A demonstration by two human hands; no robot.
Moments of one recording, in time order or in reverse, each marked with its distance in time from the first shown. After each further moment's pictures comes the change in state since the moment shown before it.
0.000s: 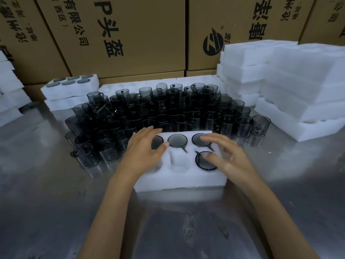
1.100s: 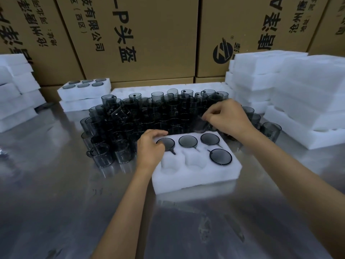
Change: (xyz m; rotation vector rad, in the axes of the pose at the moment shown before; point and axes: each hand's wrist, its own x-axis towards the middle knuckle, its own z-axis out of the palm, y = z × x) left_hand 0.015 -0.022 0.009 -0.481 0.317 -0.177; right_hand 0.105 -0.069 0.008 -0.465 0.028 -0.010
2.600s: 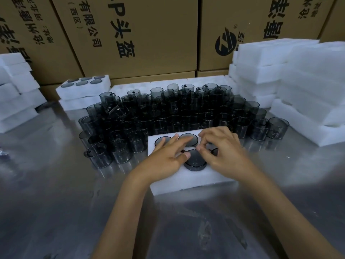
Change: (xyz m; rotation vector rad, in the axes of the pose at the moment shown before) left_hand -0.026 0.029 -0.005 0.315 -0.766 0.064; right_hand -0.069 0.035 0.041 -0.093 -0.091 -0.226
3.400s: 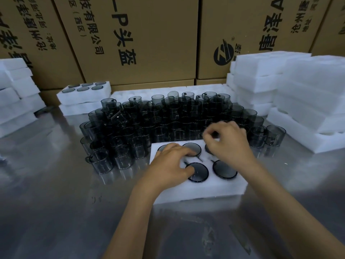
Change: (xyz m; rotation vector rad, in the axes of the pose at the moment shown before) left_hand -0.001 0.004 0.006 0.205 0.216 0.067; right_hand 0.030 -0.017 -0.015 -0.074 0.129 0.232
